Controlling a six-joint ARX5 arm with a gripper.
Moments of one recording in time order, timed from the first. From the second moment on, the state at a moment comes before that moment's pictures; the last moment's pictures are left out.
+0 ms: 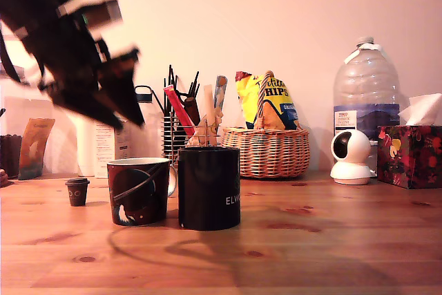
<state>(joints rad) -0.39 1.47 1.00 -0.29 0.20 0.06</state>
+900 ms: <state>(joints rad) -0.24 1.30 0.63 0.10 0.09 -0.05</state>
